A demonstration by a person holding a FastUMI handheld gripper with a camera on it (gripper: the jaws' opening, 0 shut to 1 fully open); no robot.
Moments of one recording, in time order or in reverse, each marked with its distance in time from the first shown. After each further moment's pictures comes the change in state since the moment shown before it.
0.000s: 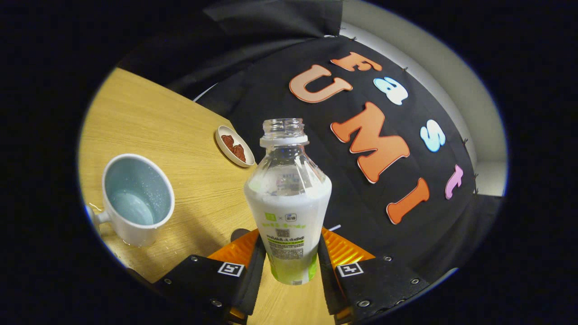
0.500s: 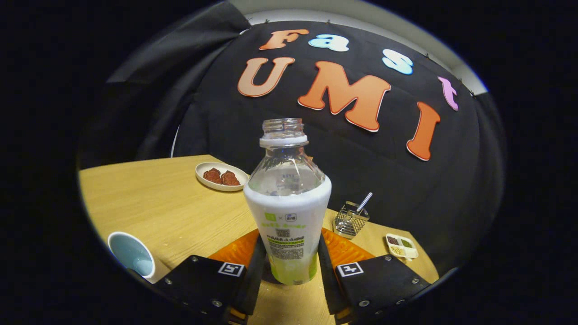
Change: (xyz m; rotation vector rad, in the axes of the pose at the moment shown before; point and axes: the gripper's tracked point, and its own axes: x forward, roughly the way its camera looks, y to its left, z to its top) arm 0.054 -0.008 -0.009 0.555 0.054 0.084
